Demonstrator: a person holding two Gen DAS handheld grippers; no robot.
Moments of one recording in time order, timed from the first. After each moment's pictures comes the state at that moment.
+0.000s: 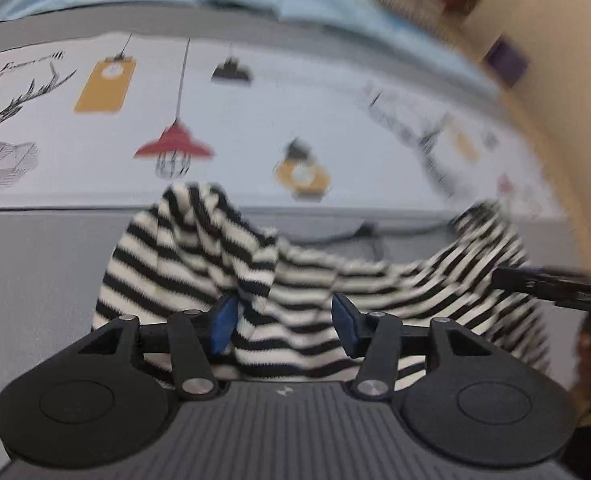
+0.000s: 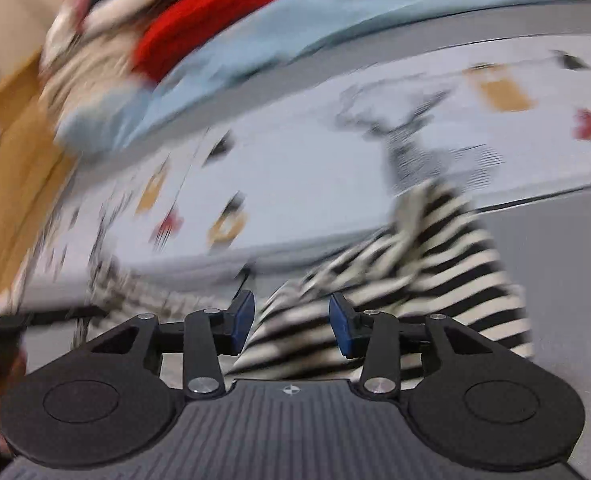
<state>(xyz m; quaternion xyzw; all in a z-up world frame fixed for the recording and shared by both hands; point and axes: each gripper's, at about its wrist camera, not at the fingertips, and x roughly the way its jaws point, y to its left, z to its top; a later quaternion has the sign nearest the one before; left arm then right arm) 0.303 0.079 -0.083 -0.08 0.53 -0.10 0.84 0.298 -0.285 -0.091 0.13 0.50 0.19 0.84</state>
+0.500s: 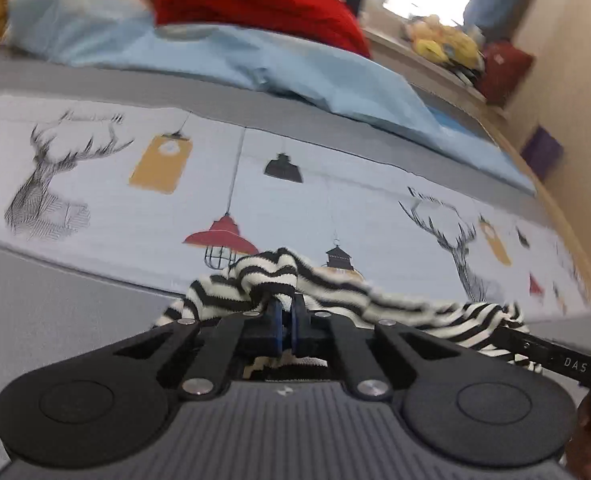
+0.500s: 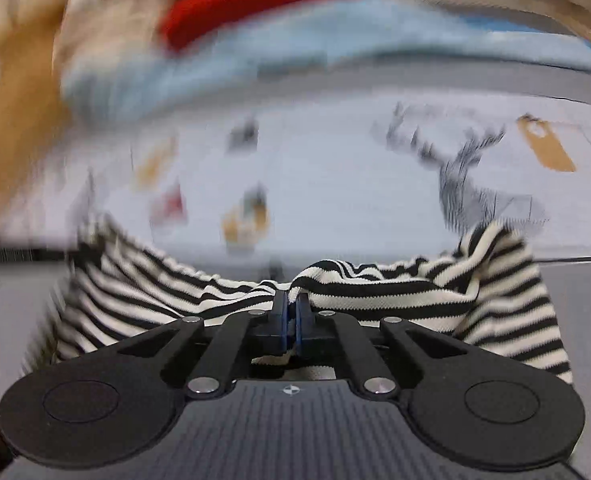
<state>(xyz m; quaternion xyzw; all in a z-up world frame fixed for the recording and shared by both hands) 0.312 0.106 -0.061 -0.16 0.43 -0.01 0.89 0.306 -0.226 -0.091 0.08 0.44 0.17 0.88</state>
